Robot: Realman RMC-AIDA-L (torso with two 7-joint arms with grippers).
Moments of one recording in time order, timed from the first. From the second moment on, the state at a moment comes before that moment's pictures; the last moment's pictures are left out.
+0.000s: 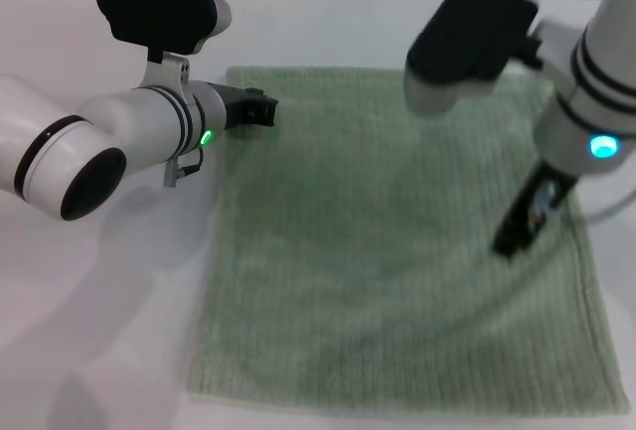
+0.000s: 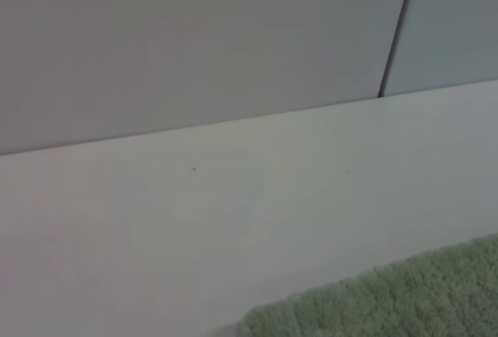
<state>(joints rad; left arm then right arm) -0.67 -2.07 -1.19 -0.71 2.83 -0.24 -0.33 0.83 2.08 -1.72 -1.39 -2.69 -1.83 2.80</state>
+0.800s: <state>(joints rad) -0.66 -2.07 -1.19 -0.71 2.83 -0.24 -0.32 0.36 2.09 -1.74 -1.48 -2.92 -0.55 2.90</state>
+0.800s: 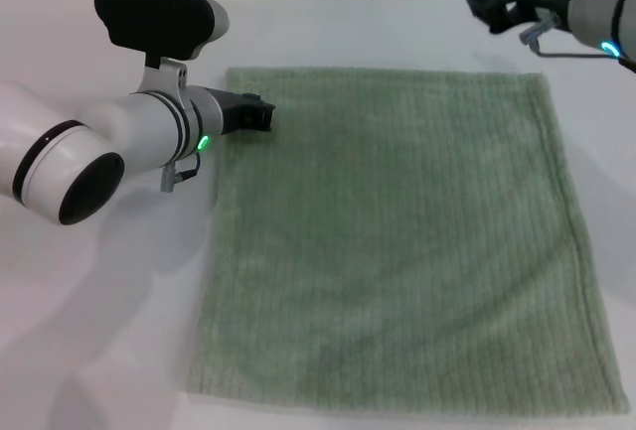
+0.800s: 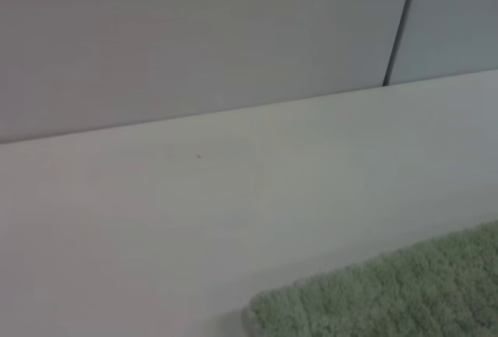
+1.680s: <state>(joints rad) -0.50 -2.08 -1.18 -0.44 2.83 0.72 -0.34 0.43 2.09 -1.93 -0.54 -2.62 0.91 2.90</state>
